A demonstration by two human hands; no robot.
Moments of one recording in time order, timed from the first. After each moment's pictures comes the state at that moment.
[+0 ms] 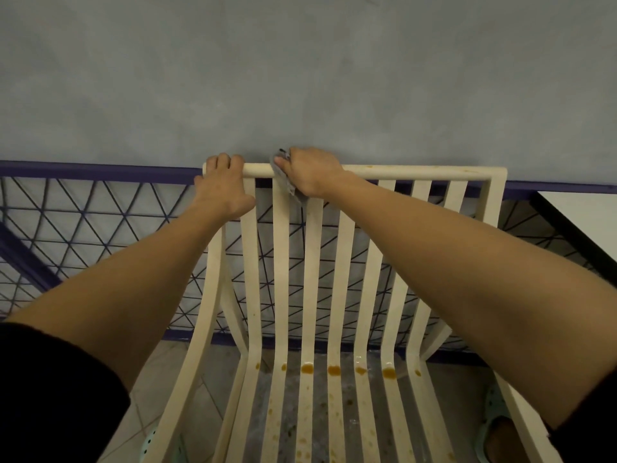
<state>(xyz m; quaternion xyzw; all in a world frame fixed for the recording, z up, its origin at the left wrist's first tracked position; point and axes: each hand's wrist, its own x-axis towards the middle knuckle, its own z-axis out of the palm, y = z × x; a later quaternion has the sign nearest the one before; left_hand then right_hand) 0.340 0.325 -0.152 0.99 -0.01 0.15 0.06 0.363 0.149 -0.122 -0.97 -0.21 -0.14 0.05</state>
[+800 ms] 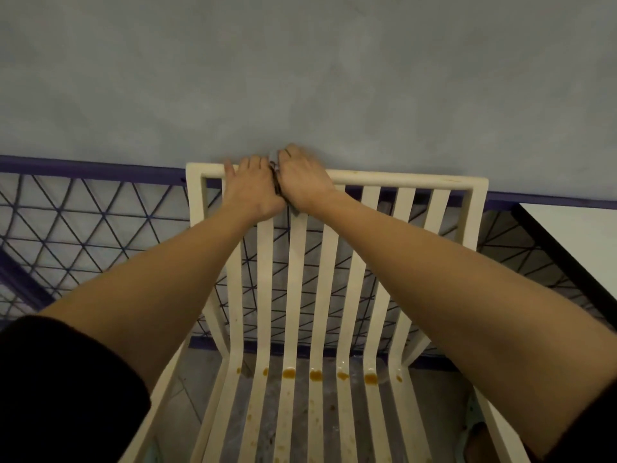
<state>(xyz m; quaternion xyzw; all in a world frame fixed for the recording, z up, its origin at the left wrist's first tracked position) 0.349 0.259 -0.152 0.99 -0.05 0.16 0.01 0.377 0.148 -0.148 -0.94 -0.24 -0.23 -0.03</state>
